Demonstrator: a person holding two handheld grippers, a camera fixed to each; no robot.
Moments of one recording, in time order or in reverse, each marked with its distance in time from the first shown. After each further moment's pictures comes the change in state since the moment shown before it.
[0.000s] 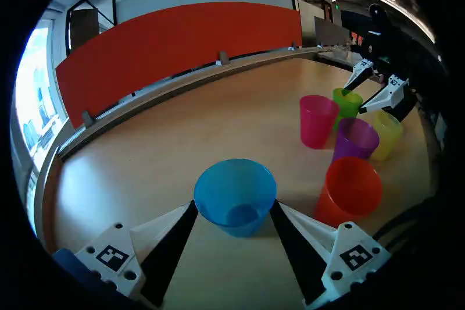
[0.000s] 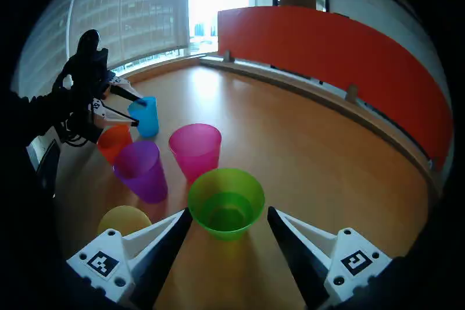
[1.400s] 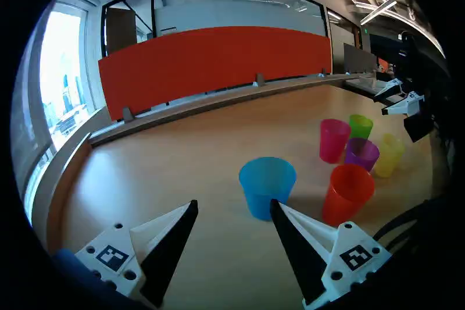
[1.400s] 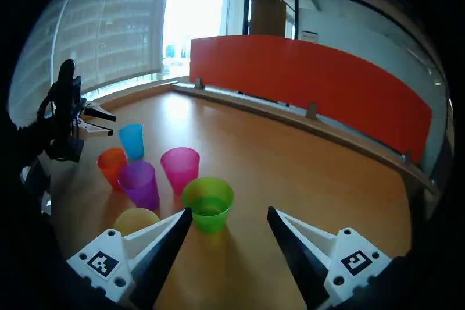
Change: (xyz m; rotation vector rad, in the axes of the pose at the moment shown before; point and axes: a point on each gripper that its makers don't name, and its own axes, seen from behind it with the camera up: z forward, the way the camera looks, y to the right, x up) left arm -0.003 -0.036 -0.067 0.184 0.129 -0.124; right arm 0.020 0.017 -0.072 -0.201 0.145 0.046
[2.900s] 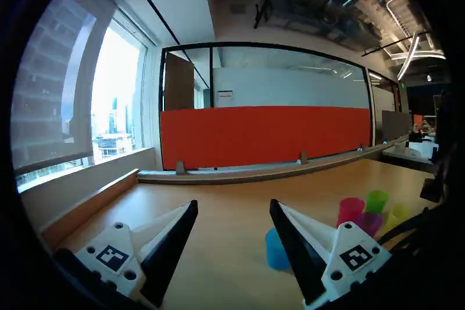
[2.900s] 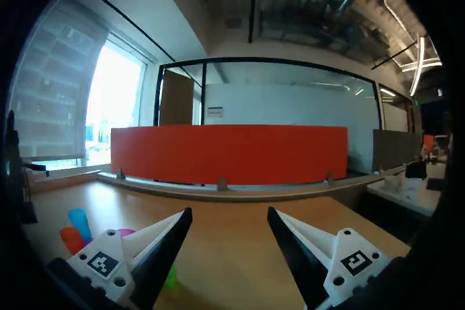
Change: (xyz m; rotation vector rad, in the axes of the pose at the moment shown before) left arm 0.079 -0.031 -0.084 0.301 0.410 -0.157; right arm 0.064 0.069 -0.081 -0.526 0.516 0.190
